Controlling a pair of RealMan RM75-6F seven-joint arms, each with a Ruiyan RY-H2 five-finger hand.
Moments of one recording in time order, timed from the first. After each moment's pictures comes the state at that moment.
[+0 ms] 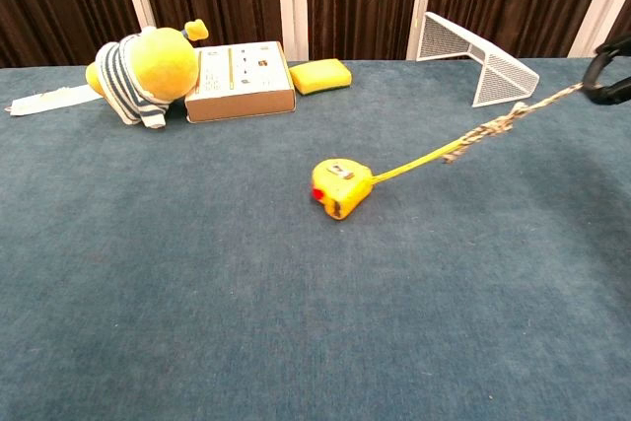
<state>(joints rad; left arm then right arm) -0.10 -1.16 -0.01 -1.57 1.60 1.53 0.05 0.50 -1.42 0.46 -1.58 -0.73 1.13 -0.21</state>
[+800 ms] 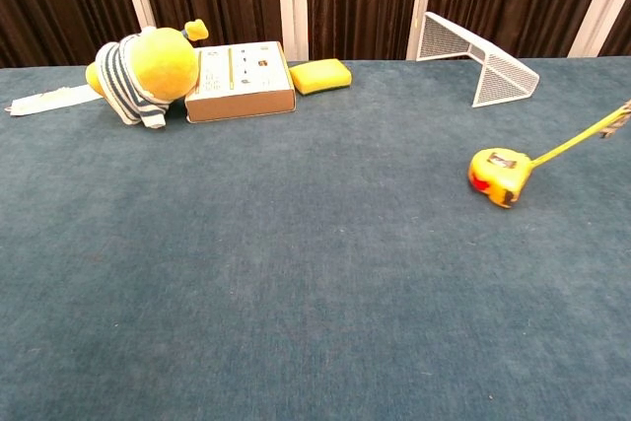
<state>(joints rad) -0.10 -1.16 -0.01 -1.57 1.60 1.53 0.05 0.44 -1.26 0.53 -1.40 -0.59 1.09 -0.10</state>
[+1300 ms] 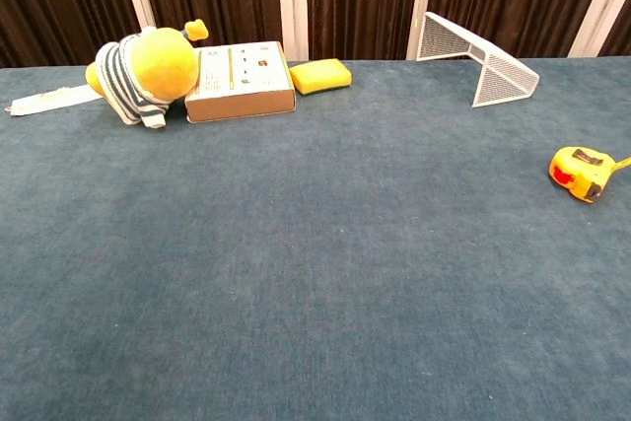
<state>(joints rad) -0.10 -1.16 -0.01 -1.57 1.60 1.53 0.06 0.42 -1.24 0.54 -1.30 -0.53 1.07 -0.09</state>
